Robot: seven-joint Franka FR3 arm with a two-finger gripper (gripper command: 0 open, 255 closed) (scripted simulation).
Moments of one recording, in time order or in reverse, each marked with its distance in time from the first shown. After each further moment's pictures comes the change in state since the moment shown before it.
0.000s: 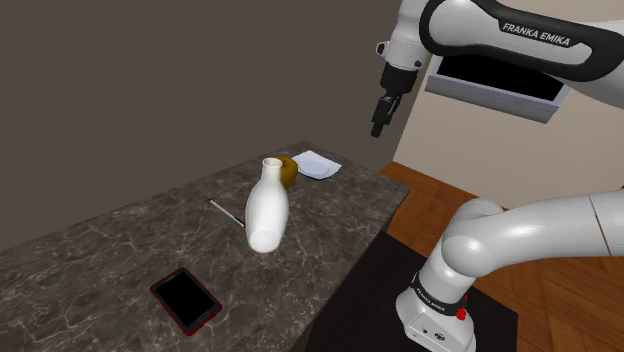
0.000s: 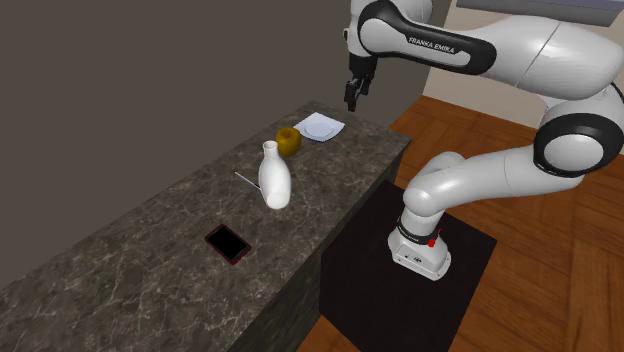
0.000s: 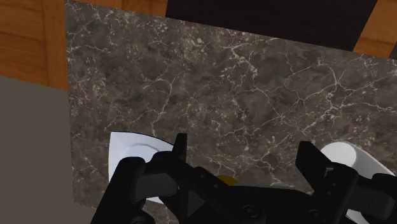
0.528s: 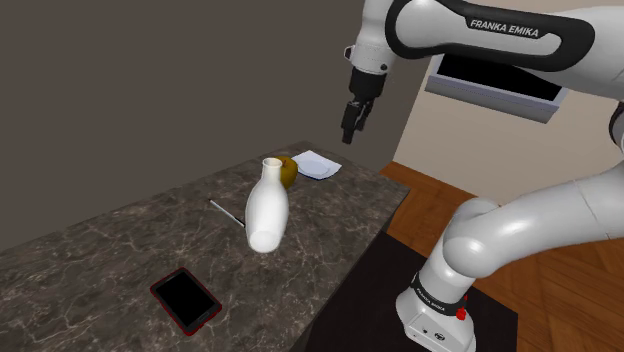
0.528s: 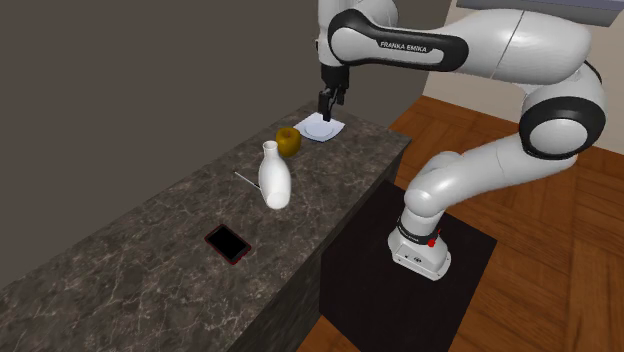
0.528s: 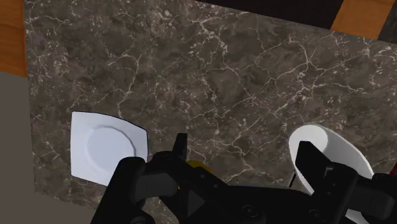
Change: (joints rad) arm 0.038 0.148 0.097 0.055 0.080 0.062 0.091
